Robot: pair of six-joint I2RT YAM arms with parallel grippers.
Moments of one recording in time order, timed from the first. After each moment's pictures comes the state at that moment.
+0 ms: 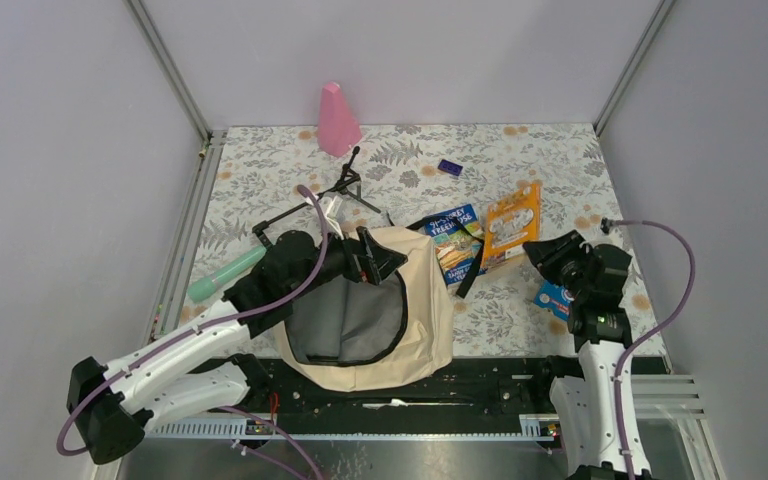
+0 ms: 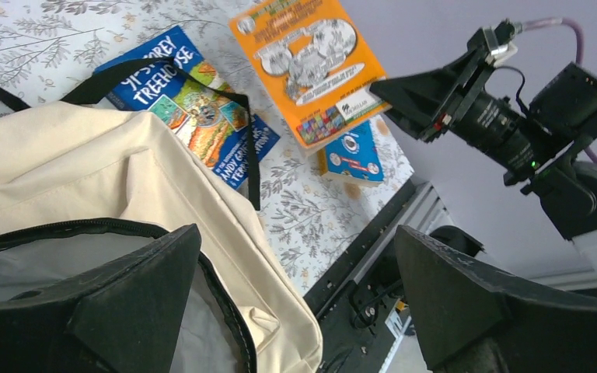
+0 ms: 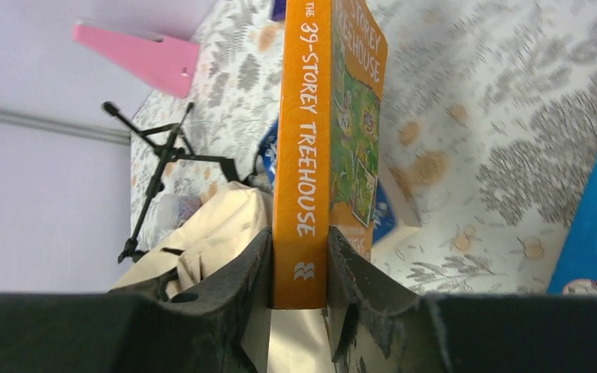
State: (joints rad) left arm -0.84 0.93 0.72 0.02 0.07 -0.68; right arm -0.18 0.59 0.43 -0.24 -0.34 0.77
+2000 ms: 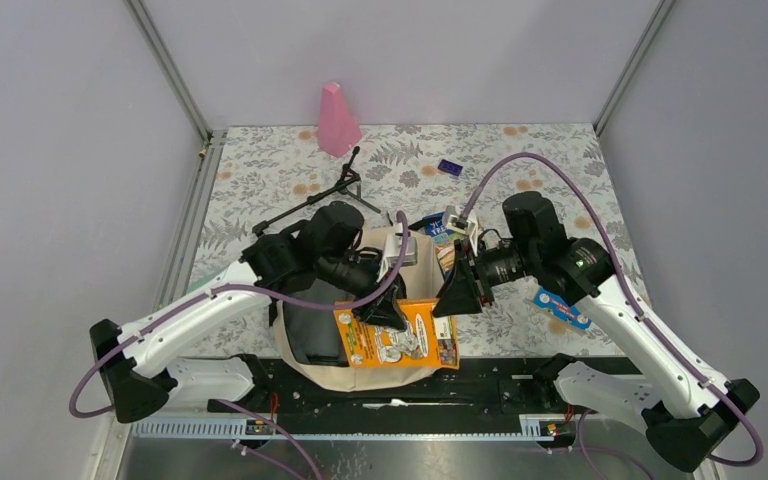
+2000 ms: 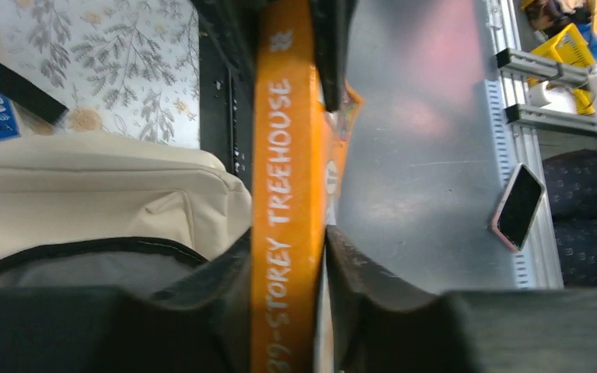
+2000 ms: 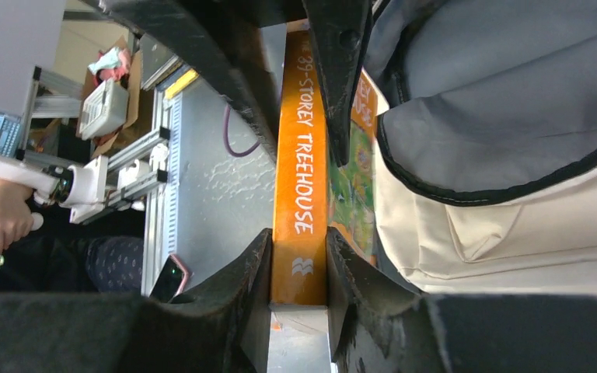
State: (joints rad) left arm -0.93 1.17 1.18 -0.67 0.80 0.07; right arm 0.62 0.99 1.10 -0.77 -1.00 0.08
